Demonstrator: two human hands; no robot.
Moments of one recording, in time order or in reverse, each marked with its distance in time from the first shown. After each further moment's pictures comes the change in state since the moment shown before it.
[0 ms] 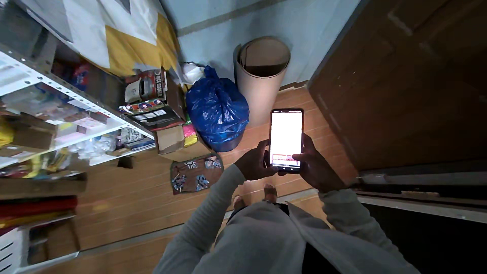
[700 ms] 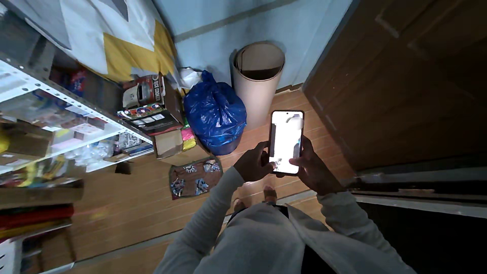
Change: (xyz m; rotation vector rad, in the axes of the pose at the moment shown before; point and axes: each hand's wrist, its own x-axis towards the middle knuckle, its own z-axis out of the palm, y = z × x) left_hand -0.005 0.016 -0.004 -0.017 0.019 -0.088; right_hand -0.010 0.005 0.003 -0.074 0.029 -0.069
